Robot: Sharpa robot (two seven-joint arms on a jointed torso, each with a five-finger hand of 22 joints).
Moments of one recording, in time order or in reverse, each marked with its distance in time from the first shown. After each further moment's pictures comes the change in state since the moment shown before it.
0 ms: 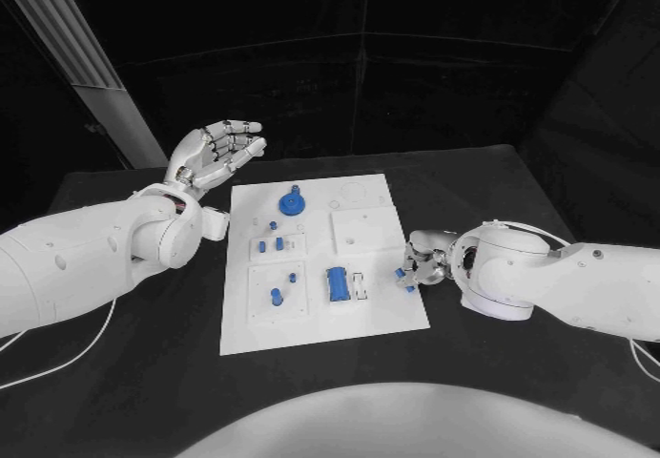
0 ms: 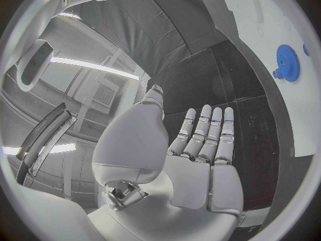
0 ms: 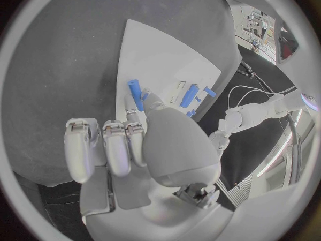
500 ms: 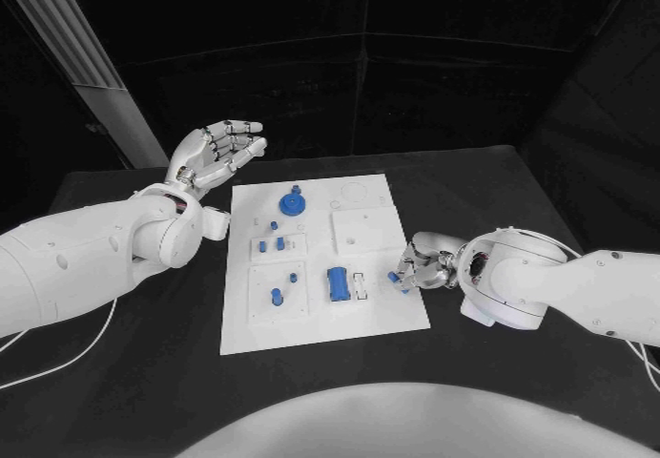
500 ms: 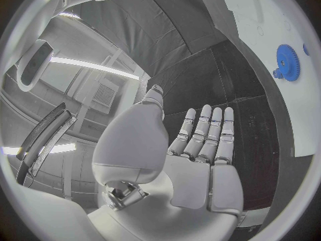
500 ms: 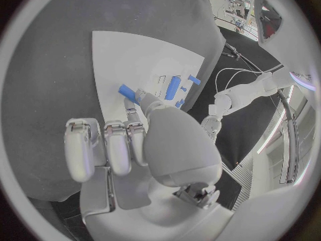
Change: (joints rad) left arm -0.001 0.004 0.000 -0.004 0.000 0.001 0.000; left_hand 0.000 0.000 0.000 0.000 0.000 0.000 0.000 0.000 0.000 0.000 0.000 0.000 0.000 0.000 0.000 0.000 0.000 0.000 0.000 0.000 0.000 0.000; right arm -0.005 -0.046 -0.004 0.052 0.170 -0.098 0.095; right_hand -0.026 -0.026 0.106 -0.087 0.025 0.020 0.006 -0.032 -0.342 0.000 0.000 0.000 -0.002 0.000 -0.001 0.000 0.000 0.000 0.000 0.000 0.000 0.000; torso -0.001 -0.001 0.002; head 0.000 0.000
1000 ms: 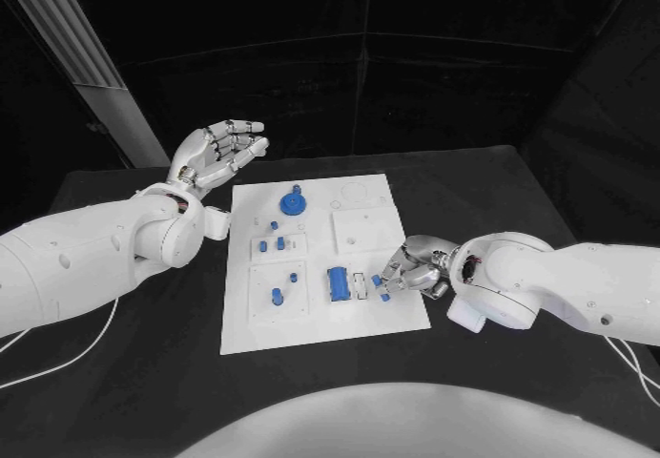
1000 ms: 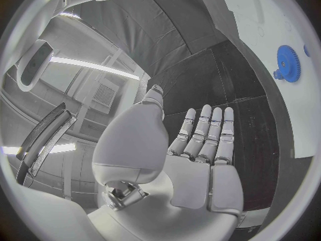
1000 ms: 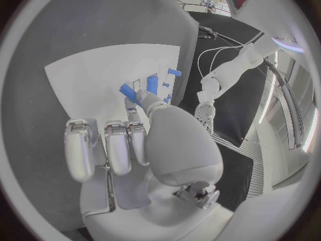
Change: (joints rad) left arm 0.000 0.005 0.000 -0.002 0.000 0.000 0.000; left_hand 0.000 0.000 0.000 0.000 0.000 0.000 0.000 0.000 0.000 0.000 0.000 0.000 0.000 0.000 0.000 0.000 0.000 0.000 0.000 0.000 0.000 0.000; right arm 0.000 0.026 0.000 -0.012 0.312 -0.021 0.114; right_hand -0.044 -0.011 0.007 0.015 0.034 0.023 -0.008 -0.021 -0.012 0.000 0.000 0.000 0.000 0.000 0.000 0.000 0.000 0.000 0.000 0.000 0.000 0.000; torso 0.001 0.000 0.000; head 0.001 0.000
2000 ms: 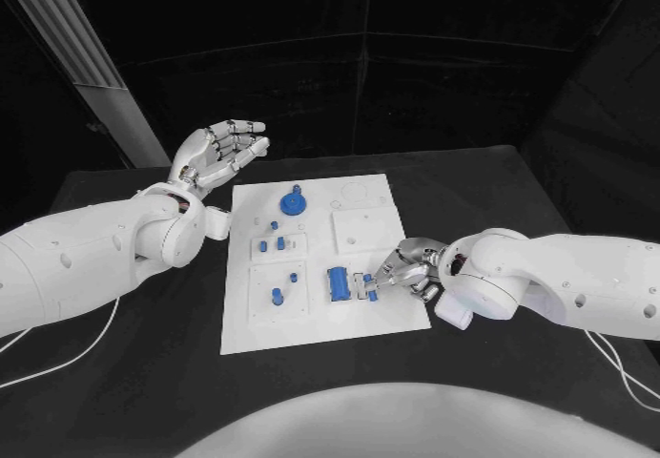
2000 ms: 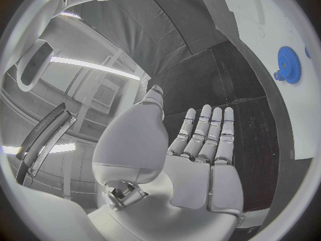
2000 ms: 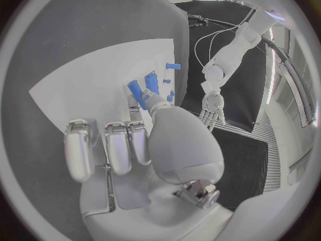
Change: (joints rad) left arm 0.000 0.000 0.000 0.001 0.000 0.002 0.000; left_hand -0.004 0.004 0.000 0.000 0.000 0.000 0.000 0.004 -0.001 0.000 0.000 0.004 -0.001 0.000 0.000 0.004 -0.004 0.000 0.000 0.000 0.000 -0.001; right arm 0.000 0.069 0.000 -0.080 0.157 0.008 -0.030; right_hand -0.051 -0.006 -0.039 0.047 -0.055 0.038 -0.031 -0.026 -0.010 0.000 0.000 0.000 0.000 0.000 0.000 0.000 0.000 0.000 0.000 0.000 0.000 0.000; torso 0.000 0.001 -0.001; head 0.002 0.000
